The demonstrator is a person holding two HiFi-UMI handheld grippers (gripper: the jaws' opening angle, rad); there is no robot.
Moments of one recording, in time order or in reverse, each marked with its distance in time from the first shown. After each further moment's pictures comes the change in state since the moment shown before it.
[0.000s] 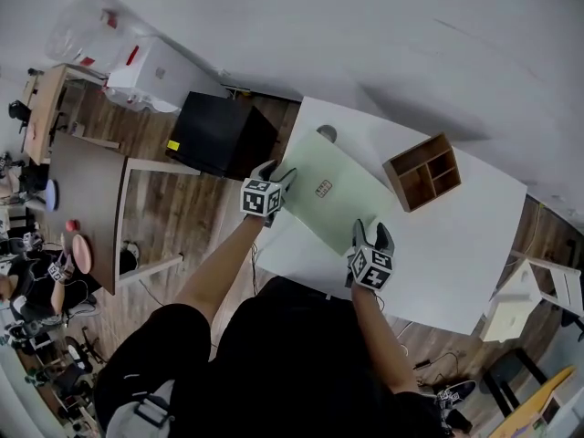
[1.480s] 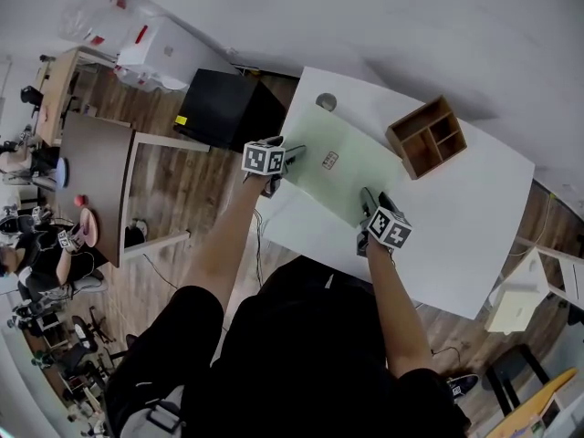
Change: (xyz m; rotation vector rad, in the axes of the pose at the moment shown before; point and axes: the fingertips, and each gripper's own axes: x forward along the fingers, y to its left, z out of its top) left arm 0.011 -0.026 -0.033 -0.096 0.179 -0.068; right arm 0.023 -0.038 -0.030 0.200 0.116 0.179
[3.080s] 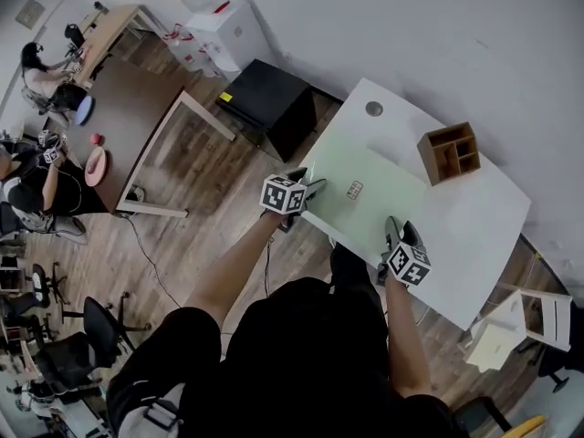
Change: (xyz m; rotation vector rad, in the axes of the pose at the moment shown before) left arm -0.172 -0.095 -0.114 -0.057 -0.247 0.018; right arm -0.155 0.059 -0.038 -0.336 -0.130 0.075
